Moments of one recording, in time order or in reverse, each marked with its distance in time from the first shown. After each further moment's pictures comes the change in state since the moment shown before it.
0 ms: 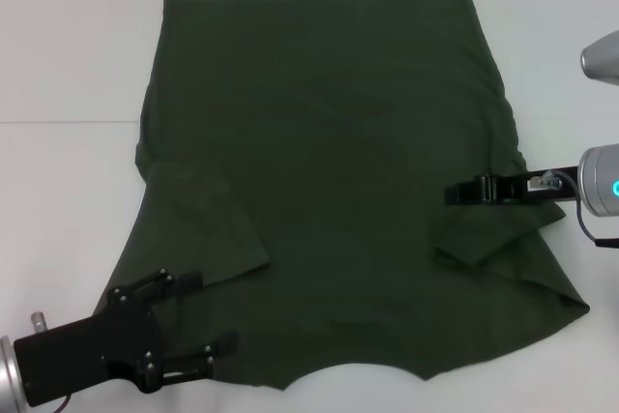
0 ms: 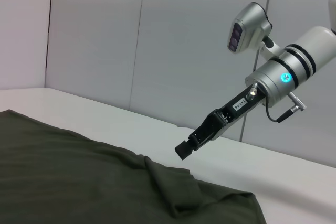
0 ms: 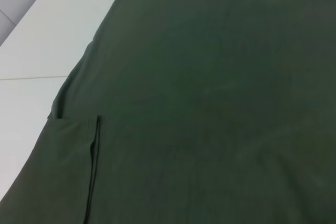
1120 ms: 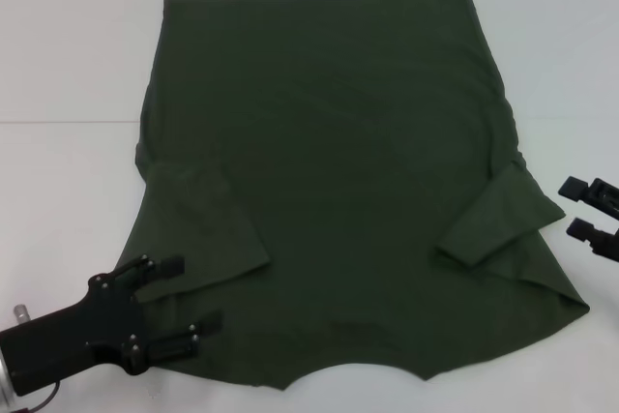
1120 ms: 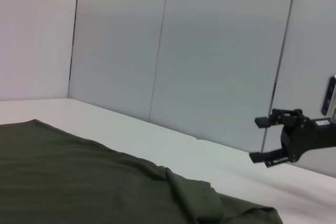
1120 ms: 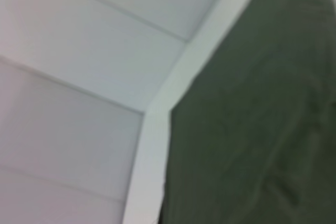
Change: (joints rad) left arm -0.006 0.005 -0.068 -0.024 -0.006 -0.003 0.004; right arm -0.242 -0.113 0.458 0.464 0.531 -0.240 -0.326
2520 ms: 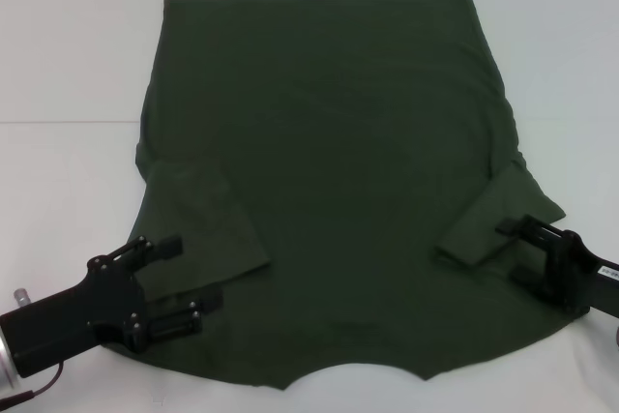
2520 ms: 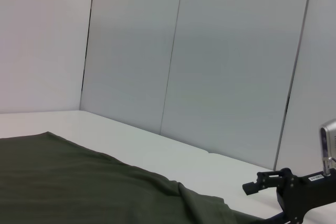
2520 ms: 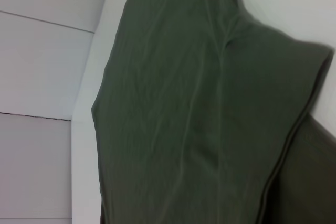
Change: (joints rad) left arm -0.026 -0.001 -0.033 -0.016 -0.014 -0.012 0.001; right arm 0.064 0.068 -0.100 0.105 -0.002 0.277 0.144
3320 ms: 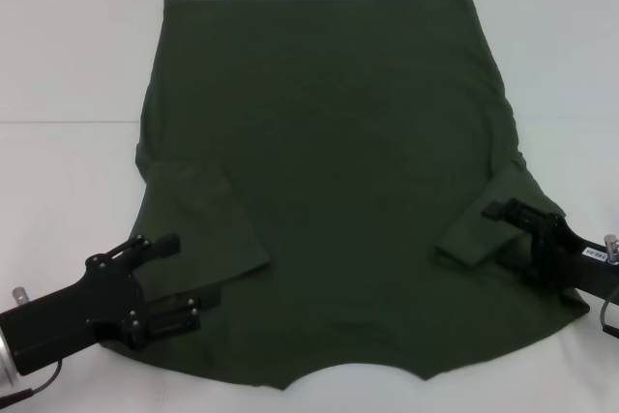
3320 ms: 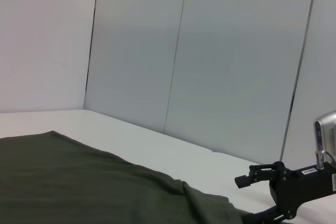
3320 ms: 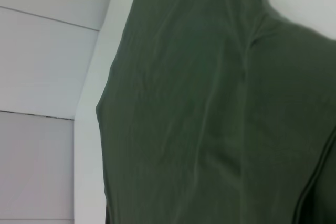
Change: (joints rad) left arm -0.001 0.000 -0.003 0.000 0.000 -0.010 0.000; right arm 0.046 0.007 -0.007 0.000 0.000 0.036 0.019
